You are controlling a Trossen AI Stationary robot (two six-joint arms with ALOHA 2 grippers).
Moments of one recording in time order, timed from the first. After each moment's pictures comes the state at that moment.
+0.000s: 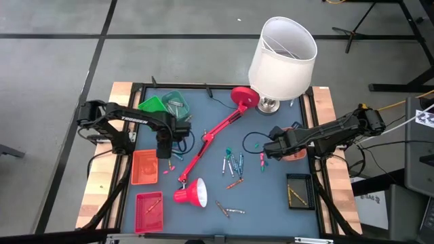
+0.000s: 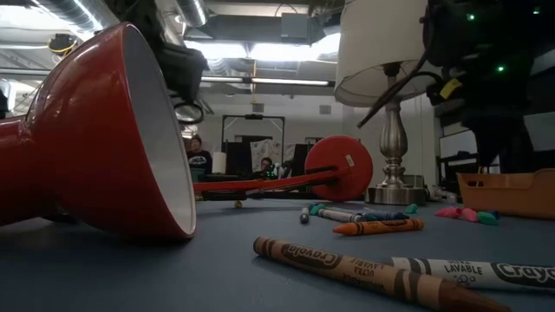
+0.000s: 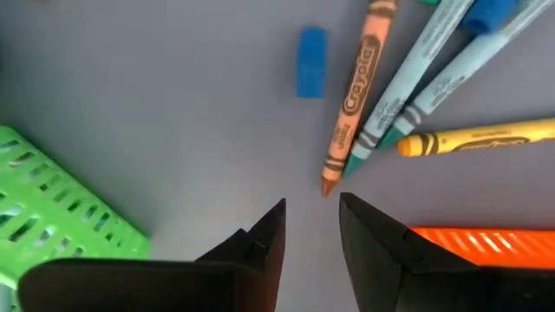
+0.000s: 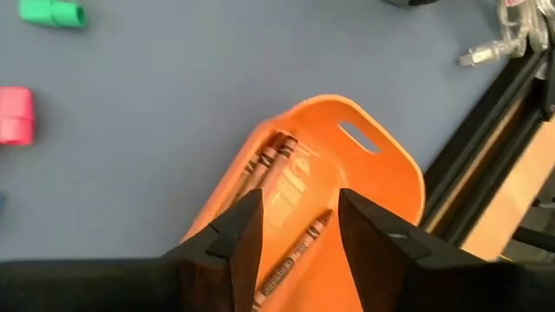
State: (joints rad) left arm 0.16 1.52 0.84 -1.04 -0.04 0.03; right arm 0.19 1.37 0.84 -1.22 0.42 0.91
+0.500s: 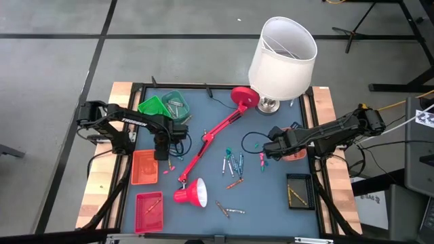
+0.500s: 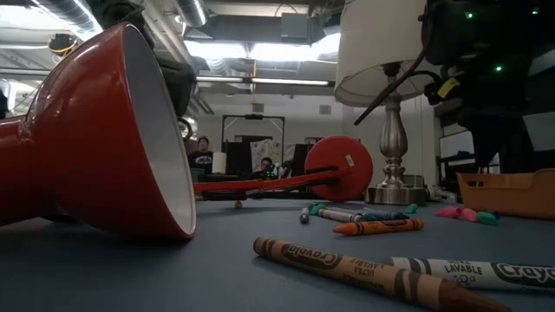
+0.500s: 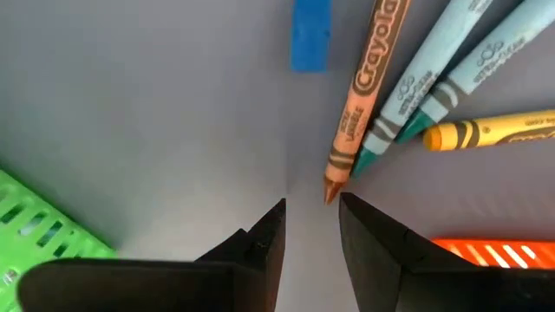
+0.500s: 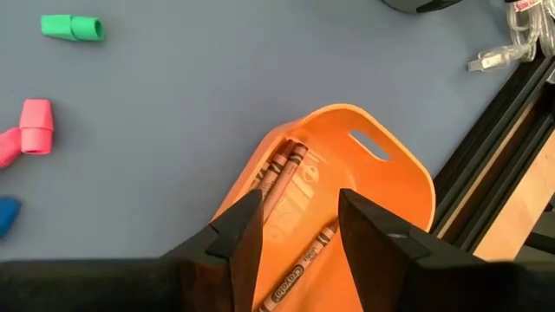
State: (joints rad) left arm 0.16 1.52 0.73 -0.95 -0.04 0.03; right arm 0.19 1.37 0.84 -1.20 0.42 0.91
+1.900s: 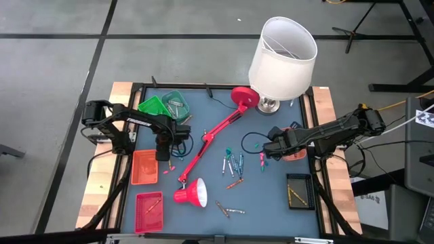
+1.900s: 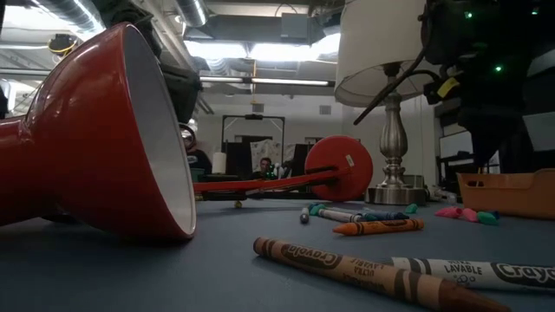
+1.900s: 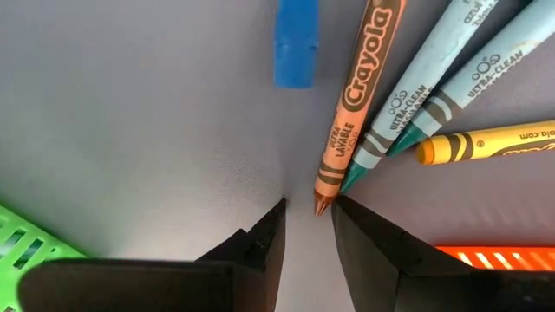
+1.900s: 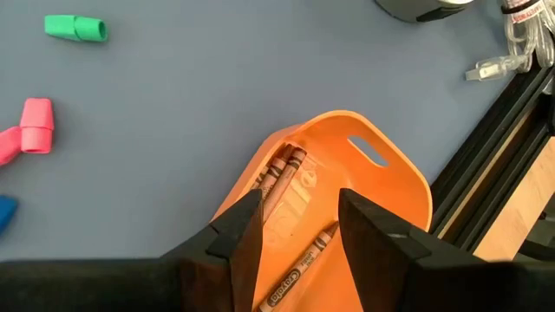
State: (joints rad) left arm 0.16 1.60 0.76 -0.93 -0.01 0.04; right arm 0.19 1.37 0.84 -1.19 0.43 0.88
